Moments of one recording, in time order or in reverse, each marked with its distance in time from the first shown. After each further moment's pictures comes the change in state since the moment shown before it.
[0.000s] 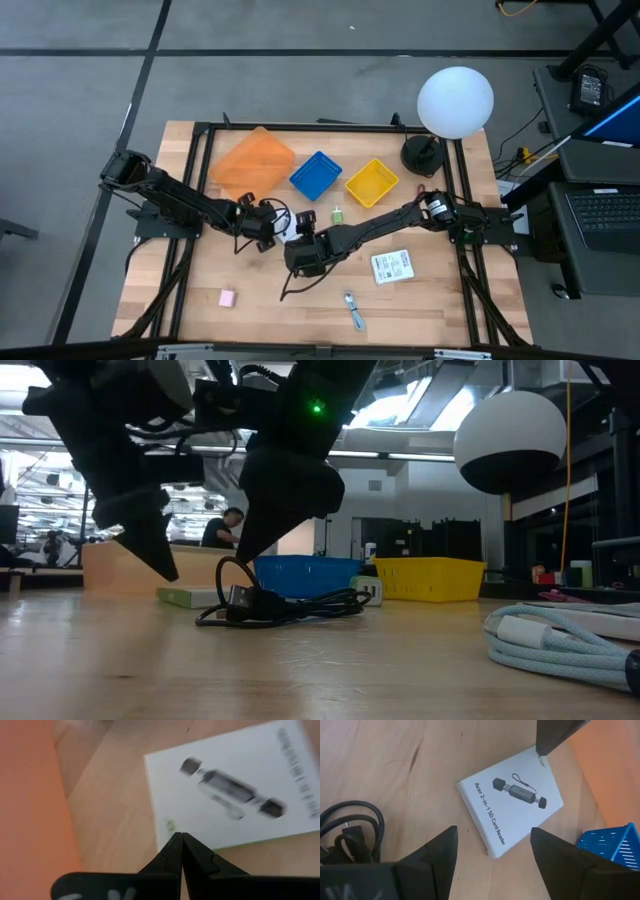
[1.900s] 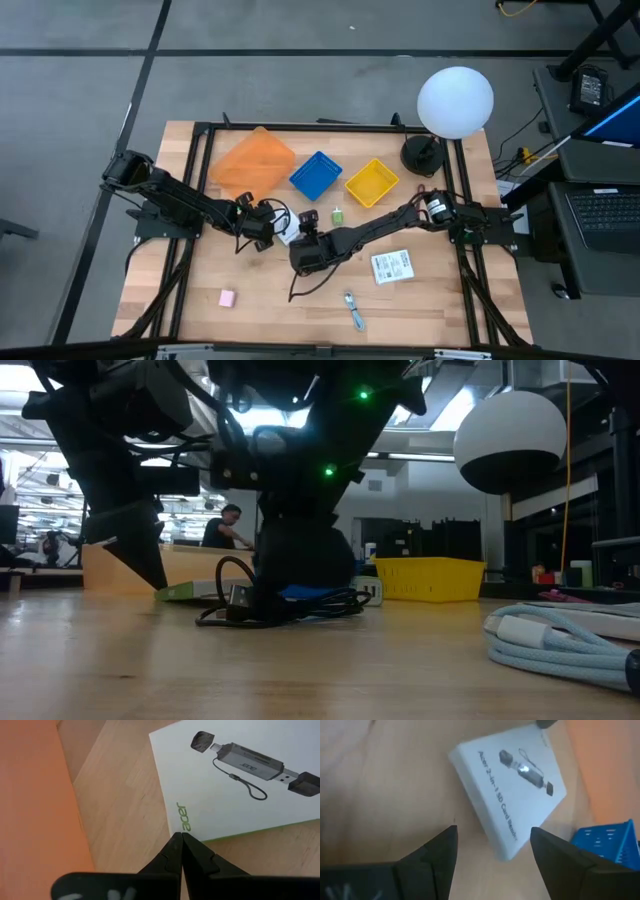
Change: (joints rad) left arm 0.002 0.024 -0.008 -0.035 0.021 -0.007; right arm -0.010 0.003 -0.174 0.203 0.113 -0.107
